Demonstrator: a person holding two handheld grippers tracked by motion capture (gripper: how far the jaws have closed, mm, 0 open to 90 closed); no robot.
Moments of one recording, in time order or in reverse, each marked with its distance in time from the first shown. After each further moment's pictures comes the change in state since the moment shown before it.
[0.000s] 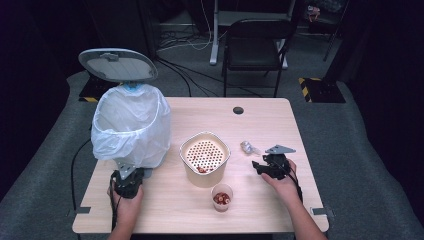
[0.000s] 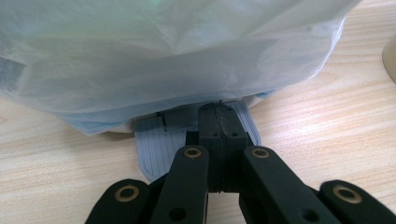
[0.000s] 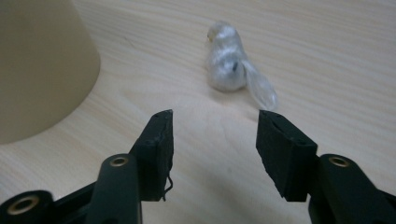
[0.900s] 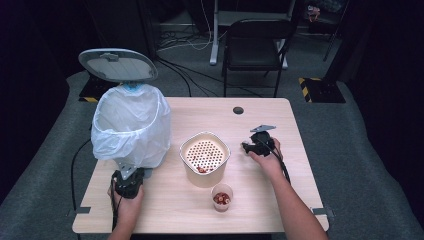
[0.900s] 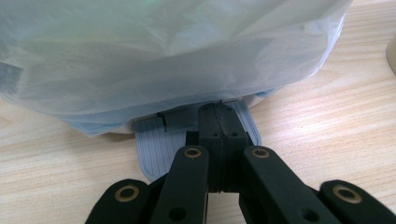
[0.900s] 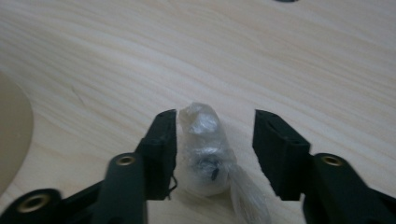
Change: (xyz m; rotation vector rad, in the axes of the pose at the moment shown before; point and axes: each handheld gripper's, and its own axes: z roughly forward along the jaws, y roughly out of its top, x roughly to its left) left arm -0.002 0.000 0.000 0.004 0.015 0.019; right arm -0.010 0.057 0.067 0.063 -0.050 -0.038
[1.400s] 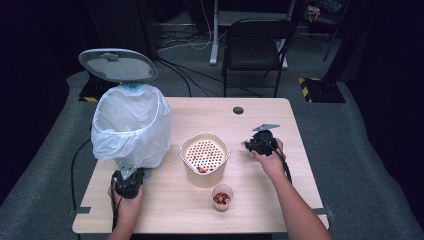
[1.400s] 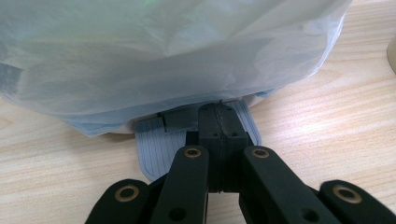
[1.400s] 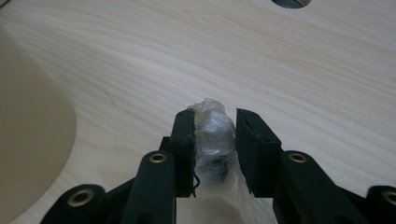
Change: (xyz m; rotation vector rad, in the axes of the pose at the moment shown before) left arm -0.001 0.000 0.001 -0.011 0.006 -0.007; right arm 0.001 0.006 -0.022 -0.005 0.056 0.024
